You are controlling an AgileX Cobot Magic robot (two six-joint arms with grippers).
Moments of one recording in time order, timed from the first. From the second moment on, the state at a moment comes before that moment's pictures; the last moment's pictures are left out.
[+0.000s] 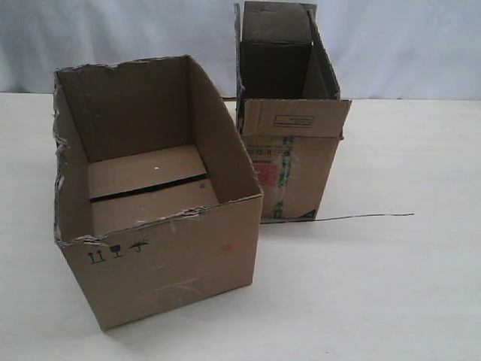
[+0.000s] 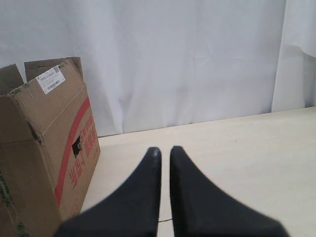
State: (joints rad) left arm -0.10 0.09 -0.25 -0.27 -0.31 -0.71; right arm 0.06 0.00 0.00 -0.03 0.11 0.13
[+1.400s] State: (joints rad) left arm -0.10 0.62 -0.88 -0.70 1.23 0.41; right arm 0.06 0.00 0.00 -0.03 0.11 0.13
